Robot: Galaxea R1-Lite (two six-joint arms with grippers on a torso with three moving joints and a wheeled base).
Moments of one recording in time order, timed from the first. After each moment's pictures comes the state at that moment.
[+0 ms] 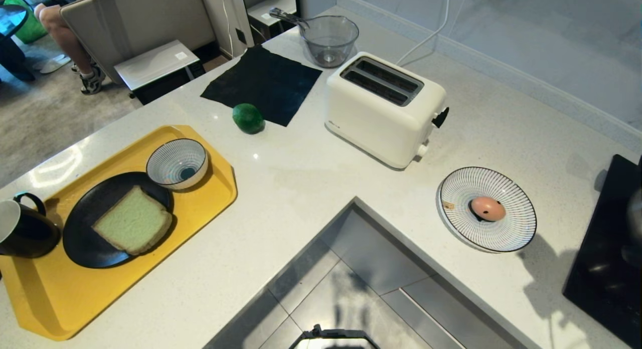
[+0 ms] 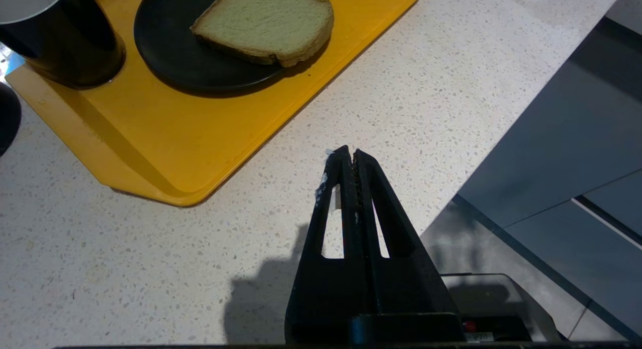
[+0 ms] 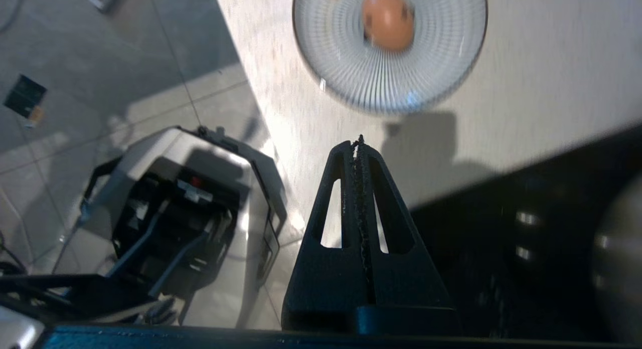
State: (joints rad) left arm 0.00 0.00 0.00 -0.04 0.00 0.00; right arm 0.01 0.93 -0.80 0.31 0.22 -0.30
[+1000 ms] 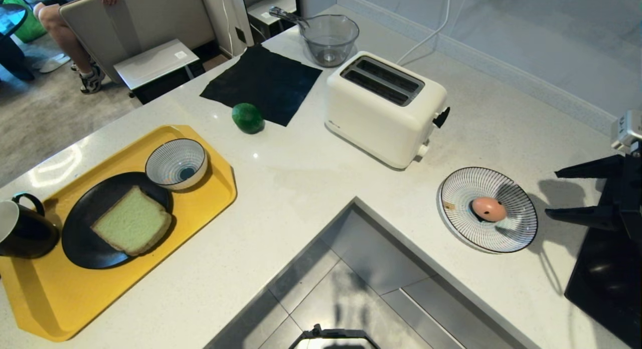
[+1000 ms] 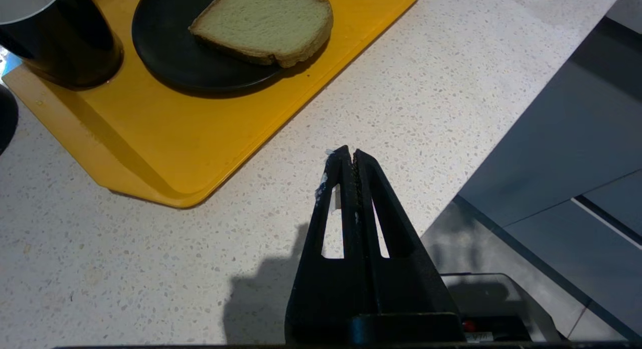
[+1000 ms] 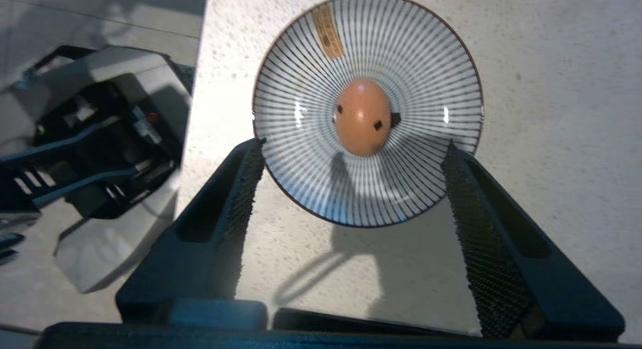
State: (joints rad) left arm 0.00 0.00 0.00 -0.04 0.00 0.00; right arm -0.22 1.43 -1.20 0.48 0.62 -1.00
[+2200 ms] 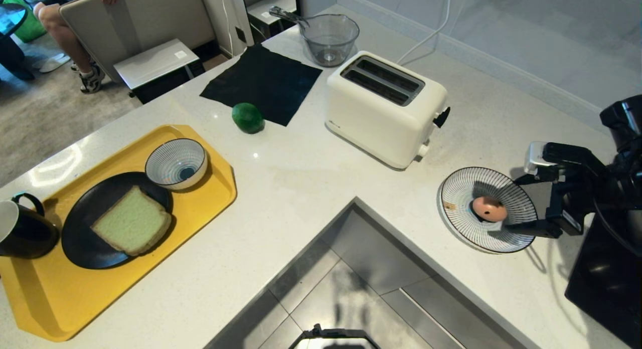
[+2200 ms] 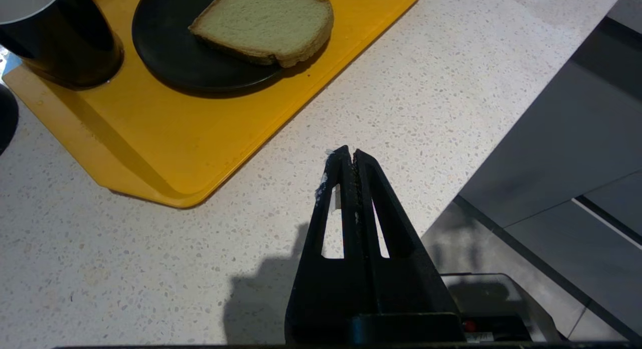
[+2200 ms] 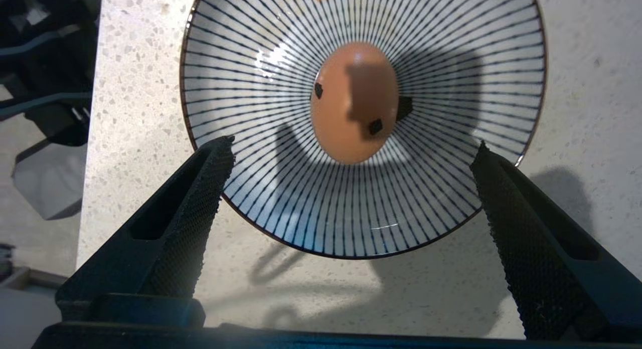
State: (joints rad) left arm 0.00 0.00 0.00 -0.04 0.00 0.00; right arm -0.09 1.68 -1.28 0.45 0.39 -1.06
